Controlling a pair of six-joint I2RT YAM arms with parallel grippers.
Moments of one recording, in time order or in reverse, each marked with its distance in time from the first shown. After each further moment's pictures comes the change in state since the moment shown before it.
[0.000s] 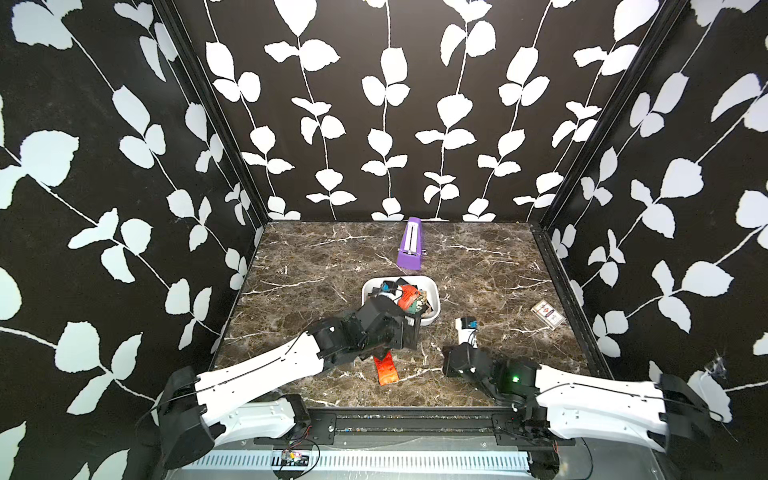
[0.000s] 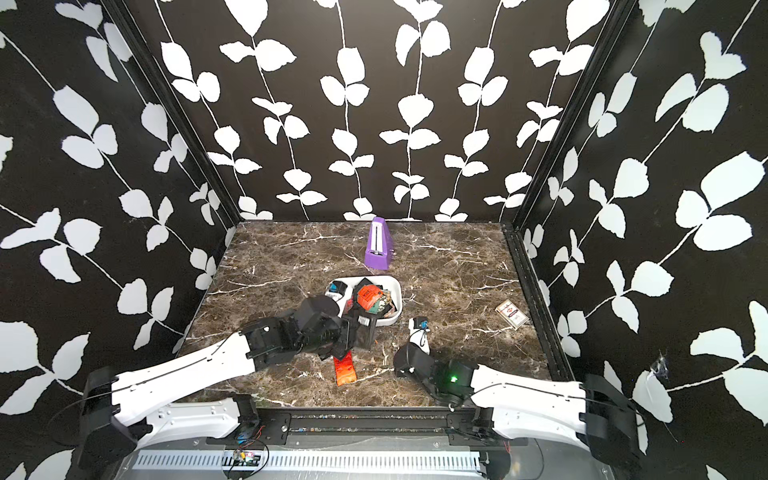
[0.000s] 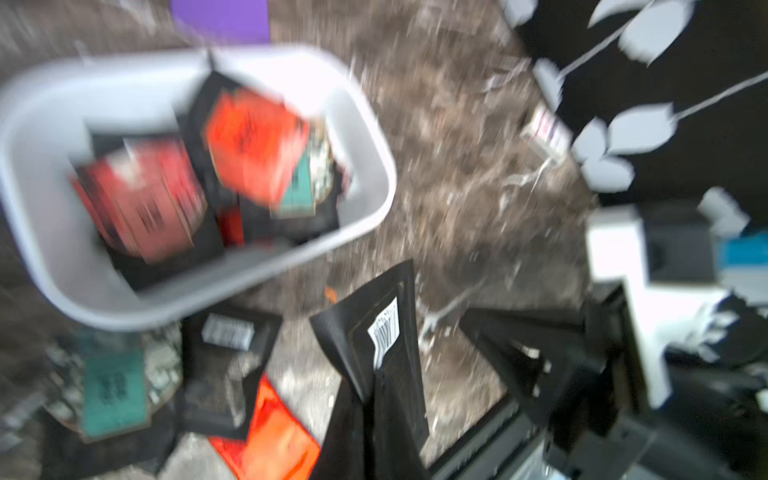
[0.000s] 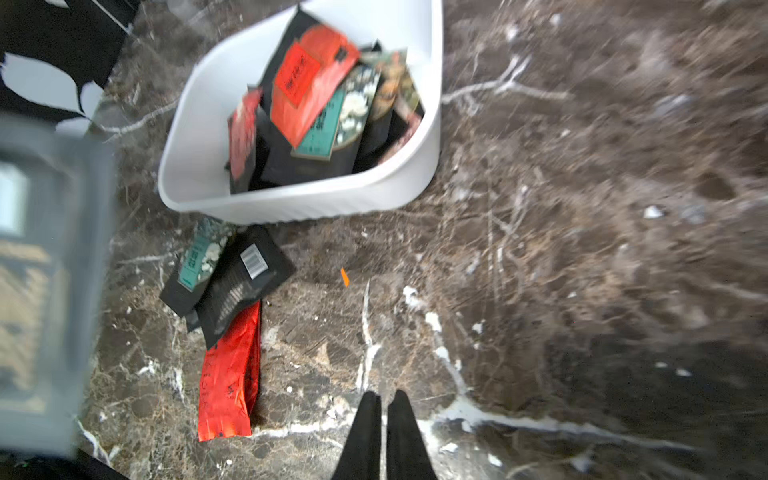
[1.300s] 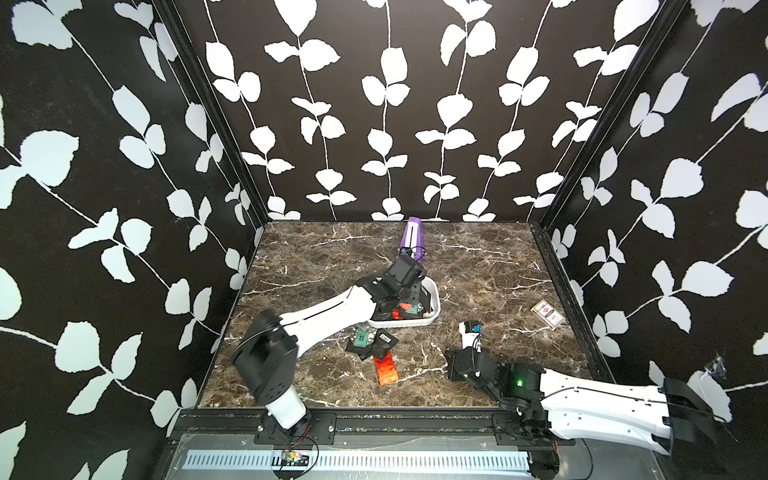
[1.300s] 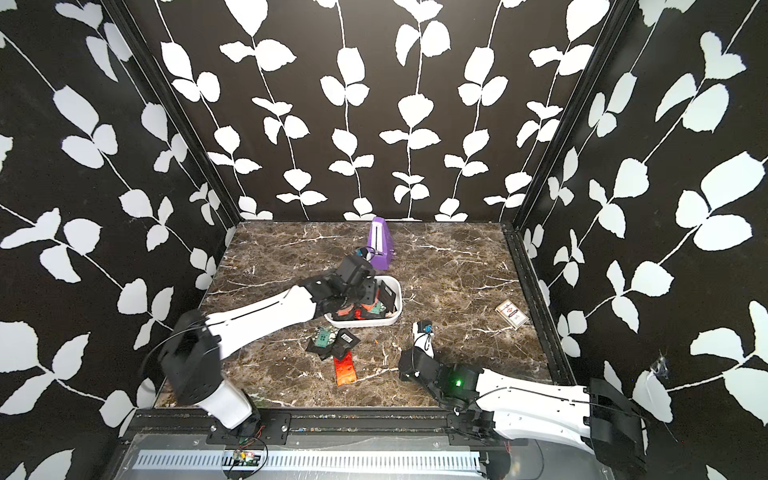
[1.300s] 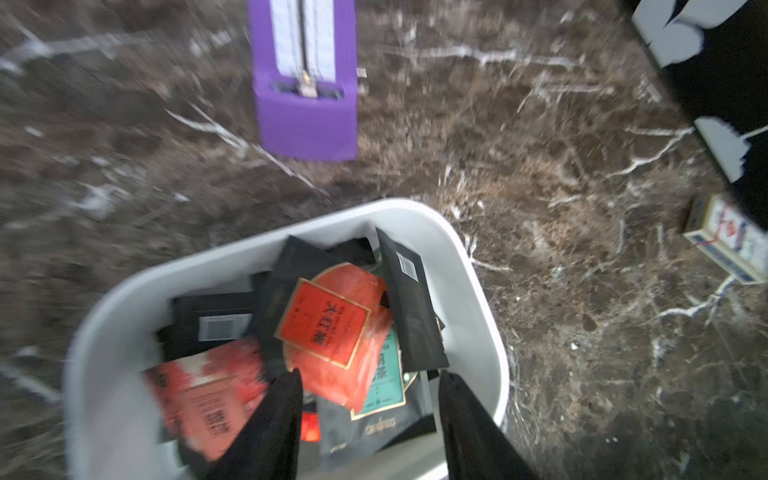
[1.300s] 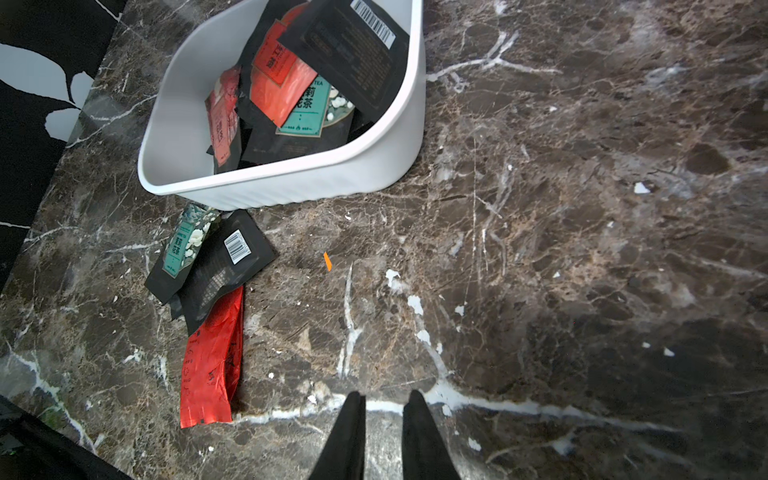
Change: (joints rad) left arm 0.180 0.436 0.291 0.060 -0.108 0.171; right arm 0.001 -0.005 -0.061 0.031 -0.034 0.019
